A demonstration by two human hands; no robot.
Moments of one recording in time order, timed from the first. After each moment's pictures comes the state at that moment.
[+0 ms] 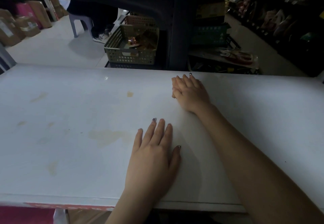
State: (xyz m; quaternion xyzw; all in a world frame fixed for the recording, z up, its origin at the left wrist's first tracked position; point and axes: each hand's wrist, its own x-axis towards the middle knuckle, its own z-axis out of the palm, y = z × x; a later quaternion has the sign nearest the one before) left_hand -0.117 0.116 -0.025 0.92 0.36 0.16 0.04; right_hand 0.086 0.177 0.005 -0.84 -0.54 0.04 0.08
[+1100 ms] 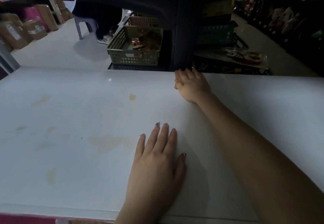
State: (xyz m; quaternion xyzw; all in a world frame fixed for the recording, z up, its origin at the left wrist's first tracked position) left_hand -0.117 0.116 -0.023 0.92 0.35 0.17 0.05; right_hand 0.107 0.218 0.003 -0.85 -0.53 0.02 0.07
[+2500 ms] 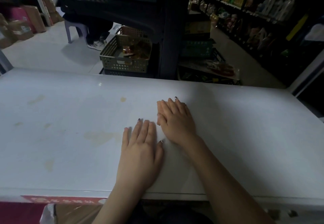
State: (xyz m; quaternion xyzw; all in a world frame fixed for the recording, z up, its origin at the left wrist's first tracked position) left_hand -0.116 0.113 -0.018 0.90 0.39 0.22 0.03; right_hand 0.034 0.118 -0.009 -0.81 -0.57 -0.03 0.11
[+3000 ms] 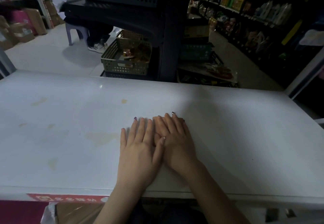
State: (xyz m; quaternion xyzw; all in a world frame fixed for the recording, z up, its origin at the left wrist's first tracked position) left_hand -0.119 0.112 -0.016 0.87 0.39 0.27 0.09; right_hand -0.003 0.081 -0.024 -0.81 -0.57 -0.08 0.13
